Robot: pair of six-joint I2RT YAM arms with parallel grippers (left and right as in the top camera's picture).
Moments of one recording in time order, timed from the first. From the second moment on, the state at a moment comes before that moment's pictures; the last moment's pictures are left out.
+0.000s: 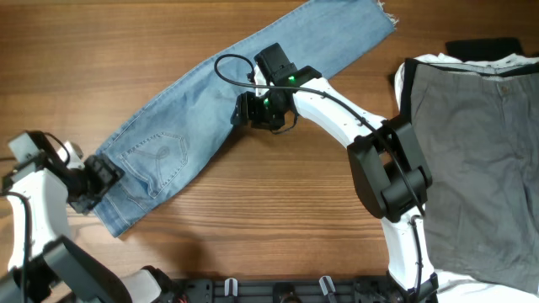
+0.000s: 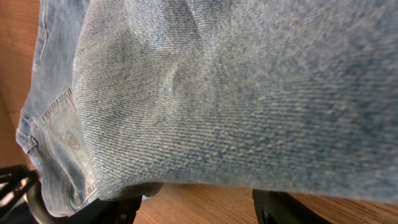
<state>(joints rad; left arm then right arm) 0.63 1.49 0.87 -0.81 0.22 -0.18 0.55 2.23 1.69 -0.64 -0.52 0.55</state>
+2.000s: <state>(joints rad) 0.62 1.75 0.97 -0.79 0.05 -0.31 0.57 2.17 1.64 -0.94 -0.44 0.26</state>
